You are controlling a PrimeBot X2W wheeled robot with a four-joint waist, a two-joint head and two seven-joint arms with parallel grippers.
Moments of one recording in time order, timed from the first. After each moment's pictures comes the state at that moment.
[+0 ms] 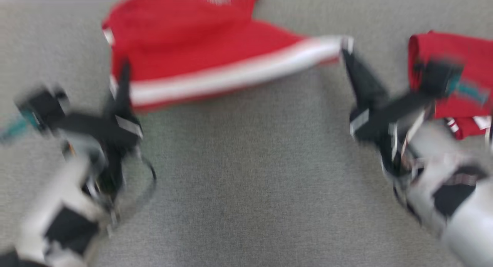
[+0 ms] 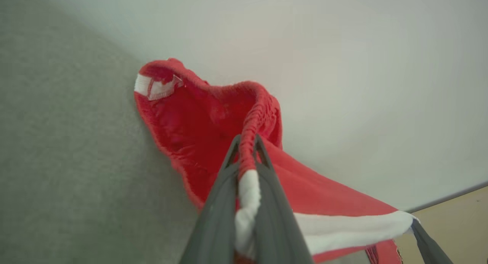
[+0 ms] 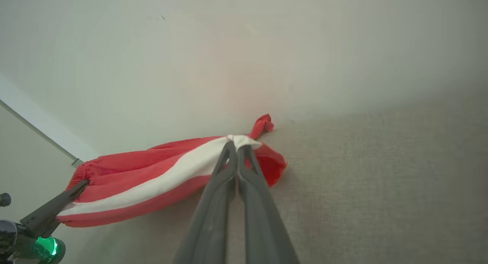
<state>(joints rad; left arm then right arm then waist) -0.85 0.37 -0.57 0.59 -1.38 -0.12 -0.22 -0.91 -0.43 0.76 0.53 1.17 0.13 -0.25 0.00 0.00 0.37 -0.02</state>
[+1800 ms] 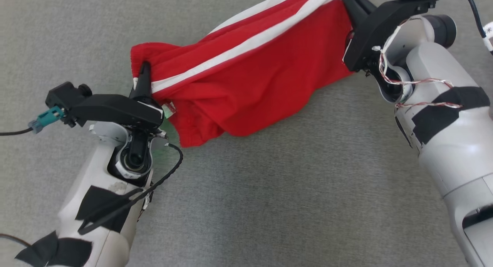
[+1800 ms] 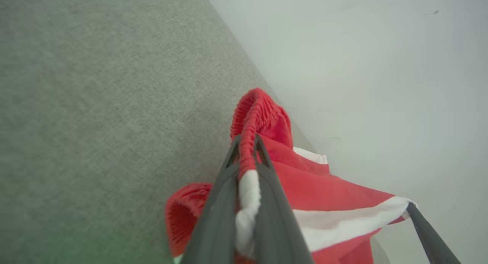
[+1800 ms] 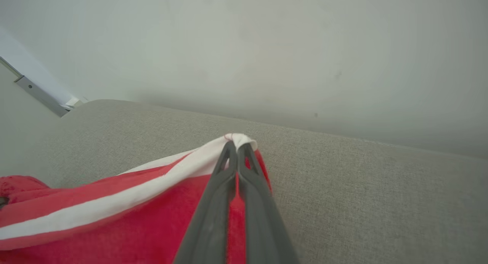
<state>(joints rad) -0.83 0.13 -0.31 0.68 -1.30 -0.01 -0.11 -1.20 -0.22 0.51 0.91 0.63 0.13 0.08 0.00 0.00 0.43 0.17</state>
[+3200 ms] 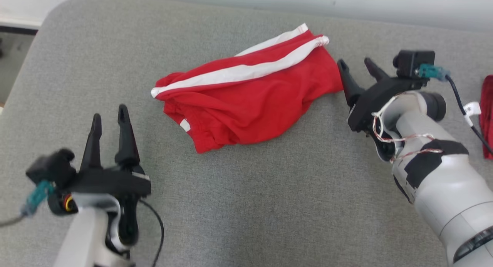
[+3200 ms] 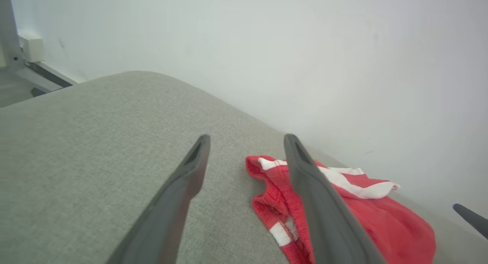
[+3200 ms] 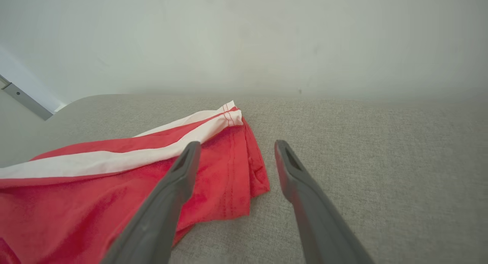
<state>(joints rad) -0.49 0.15 -0.14 0.40 -0.71 -0.01 -0.26 -1.08 -0.23 0.71 1.15 0.87 0.13 -0.18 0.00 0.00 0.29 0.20</state>
